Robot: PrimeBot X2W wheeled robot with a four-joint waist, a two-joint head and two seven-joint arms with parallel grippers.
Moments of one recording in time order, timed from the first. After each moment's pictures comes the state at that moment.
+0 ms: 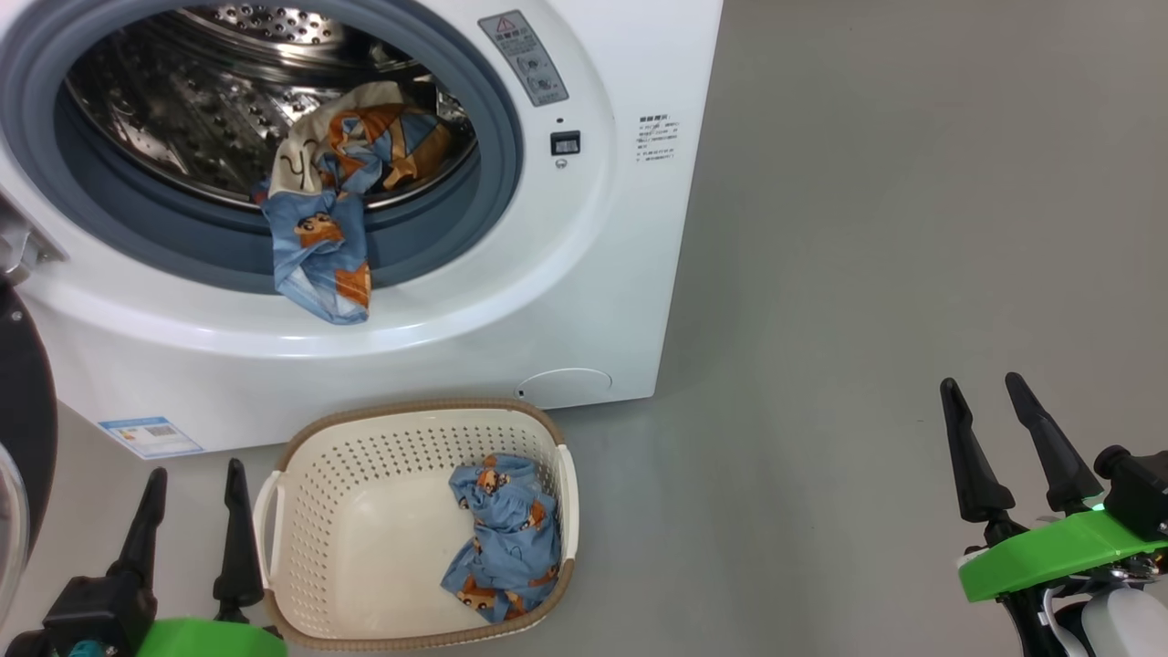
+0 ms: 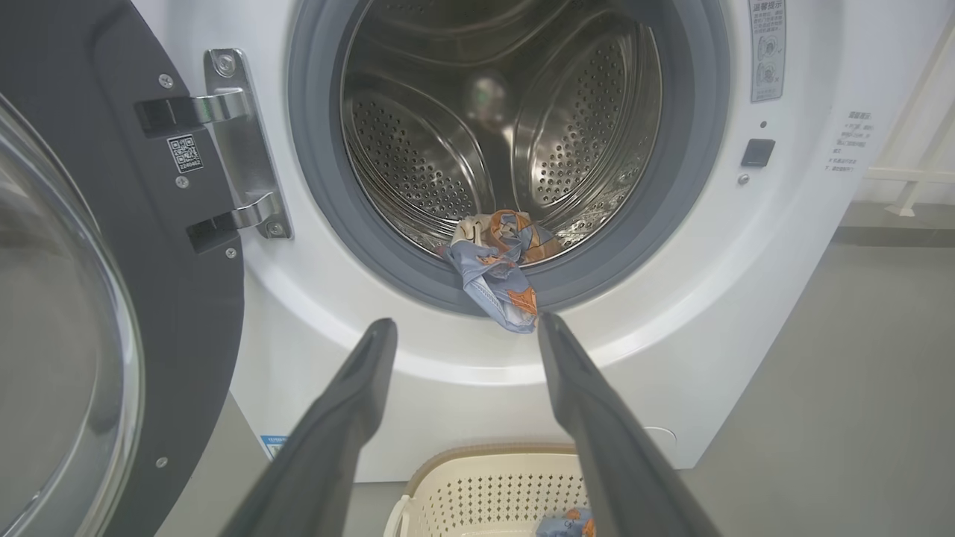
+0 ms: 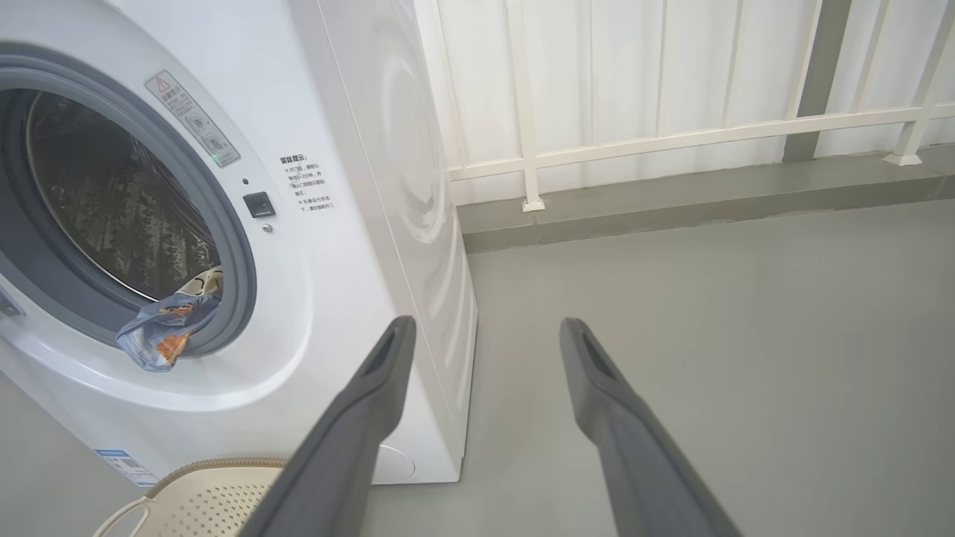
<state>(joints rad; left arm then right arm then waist) -0.12 0.04 0.18 0.29 -0.11 -0.09 -0.26 -0.11 -0.25 0.09 0.23 0.47 0.13 -0.25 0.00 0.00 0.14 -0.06</state>
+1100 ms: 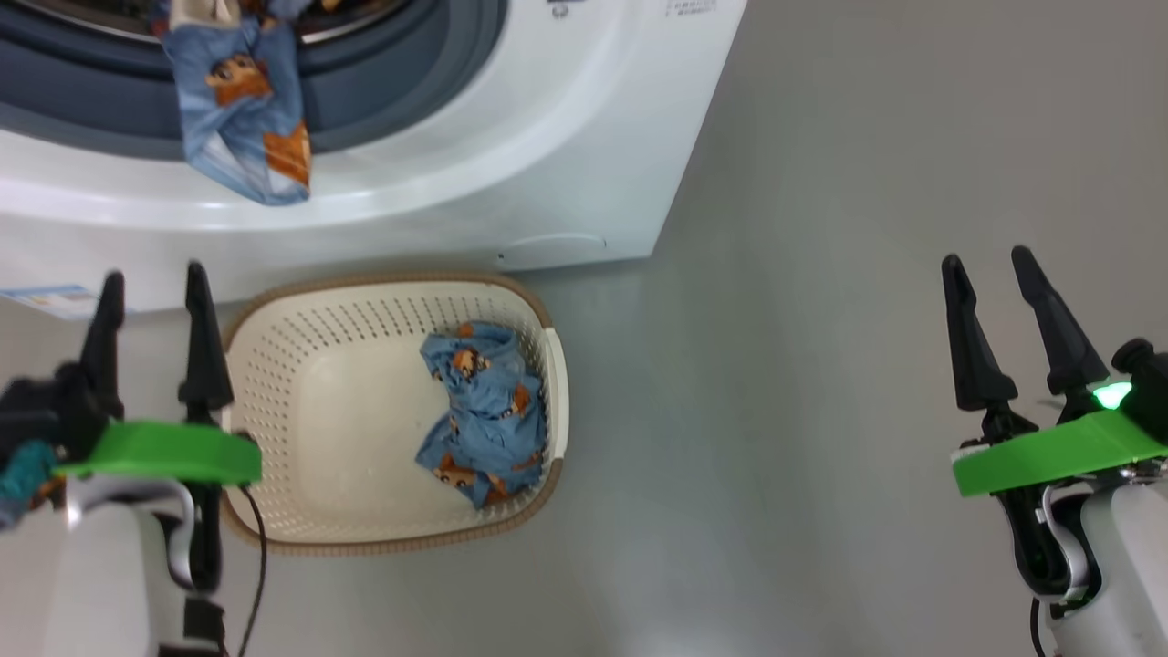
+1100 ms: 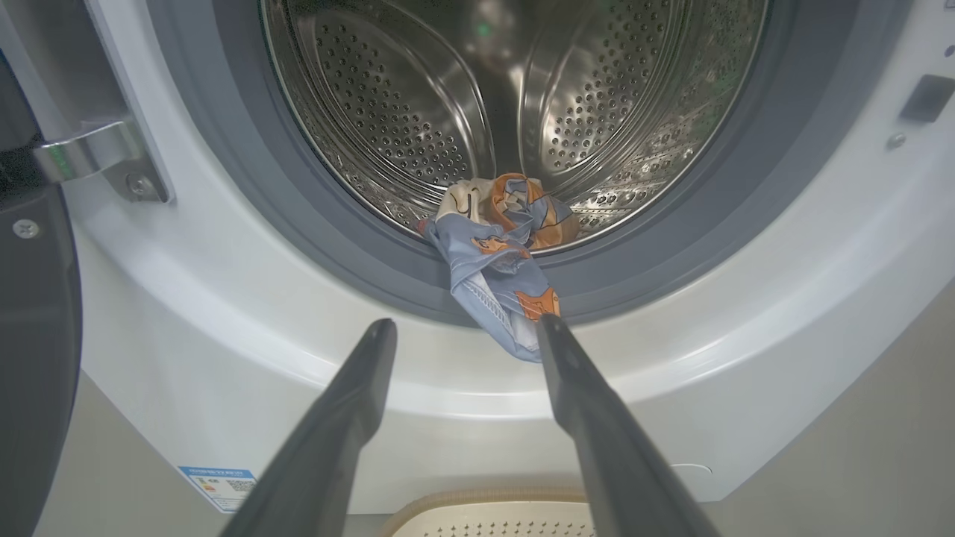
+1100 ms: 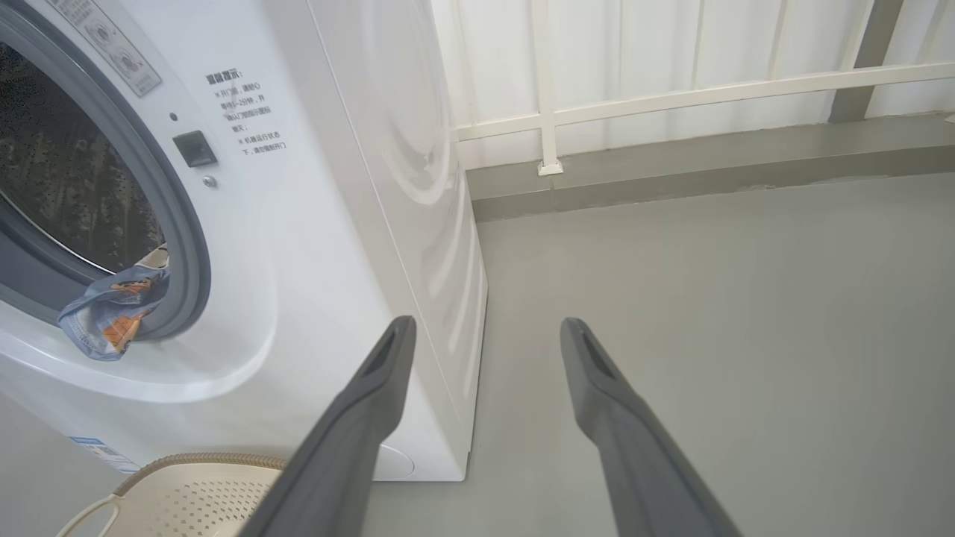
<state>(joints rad) -0.49 0.06 0.19 0.46 -0.11 -0.11 -0.26 -0.28 -0.24 0.09 0.19 0.47 0.13 -0.25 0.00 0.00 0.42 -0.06</state>
